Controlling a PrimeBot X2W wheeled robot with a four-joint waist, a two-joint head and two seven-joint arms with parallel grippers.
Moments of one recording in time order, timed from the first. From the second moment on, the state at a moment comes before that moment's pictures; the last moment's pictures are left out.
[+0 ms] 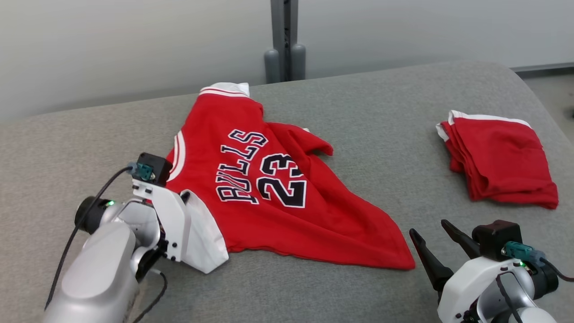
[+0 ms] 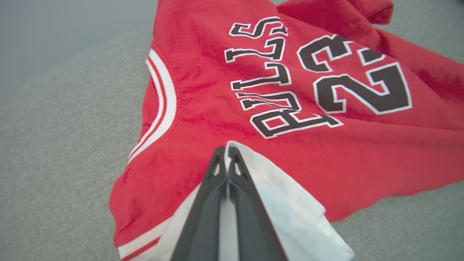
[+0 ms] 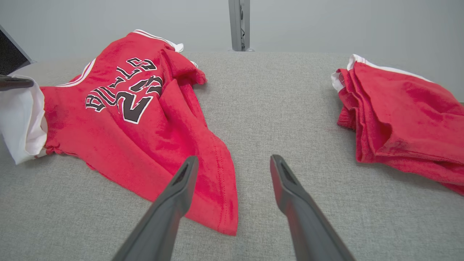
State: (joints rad) left arm -0.59 0.24 -0.46 0.71 -0.43 -0.12 0.37; right arm -0.05 -0.16 0.17 0.03 0.26 0.13 0.26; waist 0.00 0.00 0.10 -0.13
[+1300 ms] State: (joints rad) left arm -0.06 0.43 -0.29 0.24 -0.56 -0.02 0.13; right arm 0.03 -0.18 0.11 -0.03 0.30 0.13 0.23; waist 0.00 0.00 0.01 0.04
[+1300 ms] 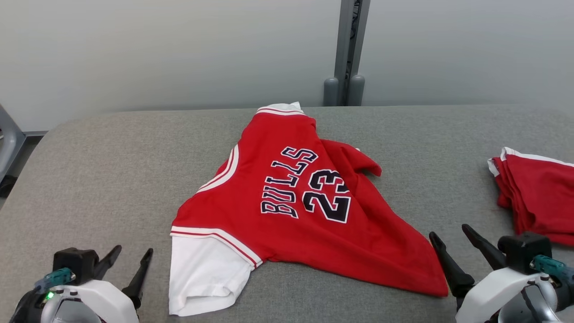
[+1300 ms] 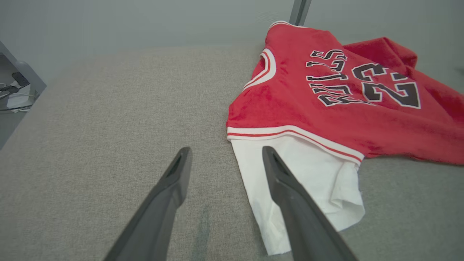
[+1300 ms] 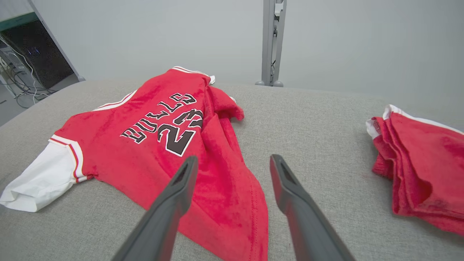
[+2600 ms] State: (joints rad) left arm 0.10 0.16 0.05 0.06 -0.34 -0.11 -0.26; right arm 0.02 -0.05 0.02 0.17 0.28 0.13 -0.23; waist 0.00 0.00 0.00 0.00
